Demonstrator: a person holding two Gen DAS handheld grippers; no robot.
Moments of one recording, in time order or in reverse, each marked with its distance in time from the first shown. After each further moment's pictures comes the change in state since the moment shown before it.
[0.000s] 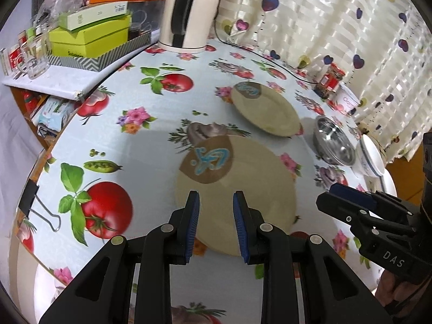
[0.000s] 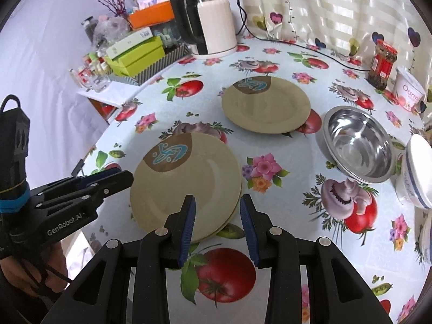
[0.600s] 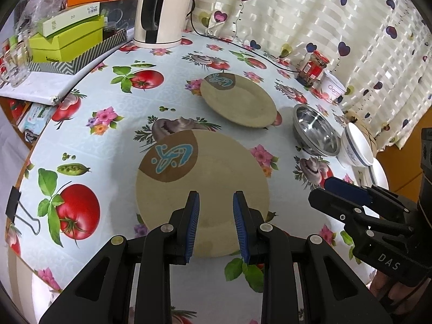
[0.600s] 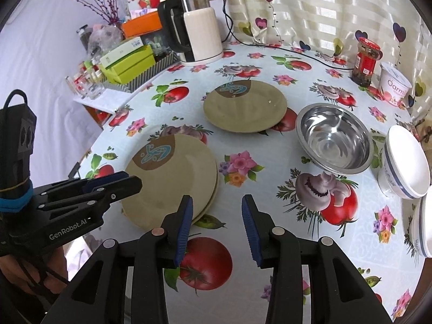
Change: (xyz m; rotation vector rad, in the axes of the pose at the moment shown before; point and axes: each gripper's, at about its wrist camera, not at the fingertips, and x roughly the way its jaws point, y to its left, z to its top) left arm 0.010 -0.031 0.002 0.042 0.038 -0.048; right arm -0.019 -0.023 -0.011 0.017 -0.027 -0.024
